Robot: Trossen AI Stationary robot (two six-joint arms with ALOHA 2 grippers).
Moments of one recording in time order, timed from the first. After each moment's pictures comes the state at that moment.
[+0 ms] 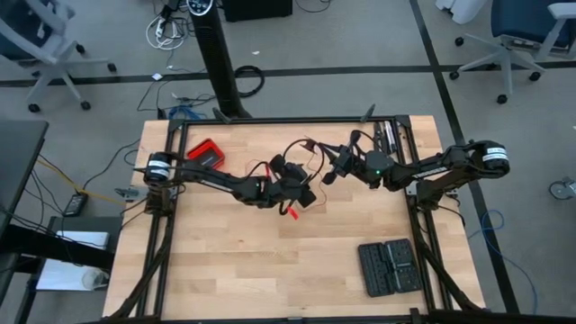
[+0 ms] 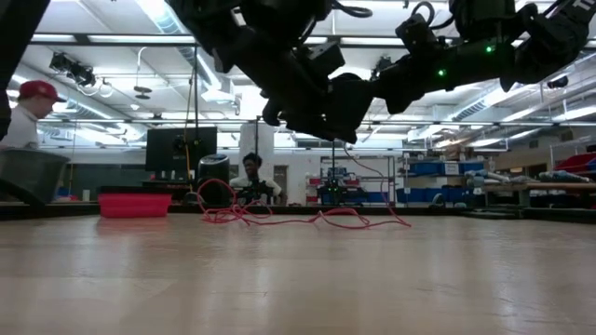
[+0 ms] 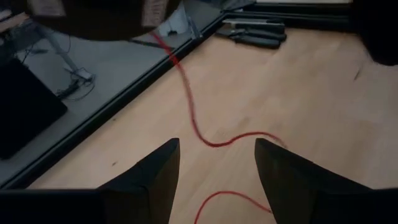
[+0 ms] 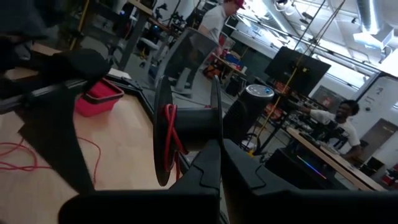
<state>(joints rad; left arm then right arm) -0.05 1.92 1.20 0.19 -0.77 -0.19 -0.11 1.32 0.44 0.94 0.53 -0.54</state>
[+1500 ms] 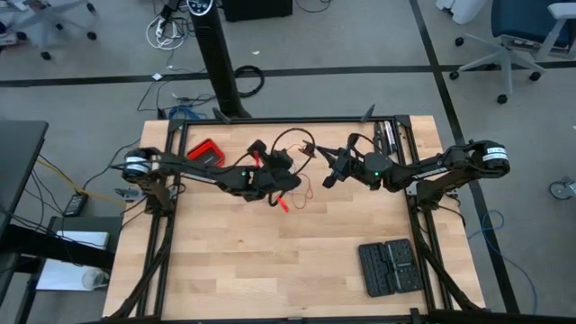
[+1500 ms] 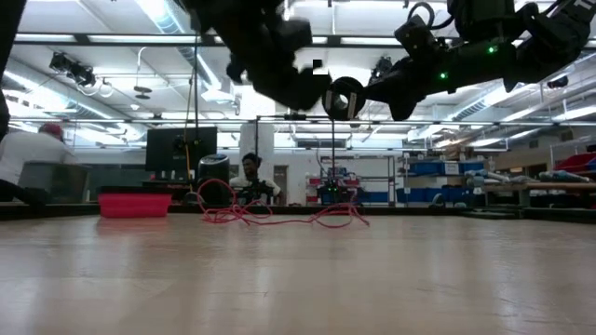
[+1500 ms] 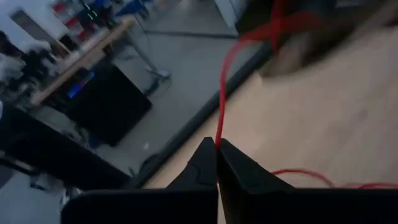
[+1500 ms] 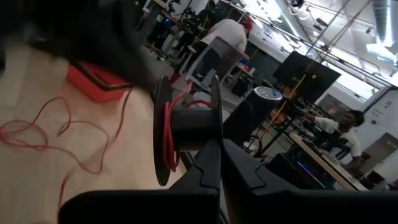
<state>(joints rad) -0.04 1.74 1.21 -0.13 -1.04 -0.12 -0.10 1.32 0.44 0.89 0.51 -0.60</state>
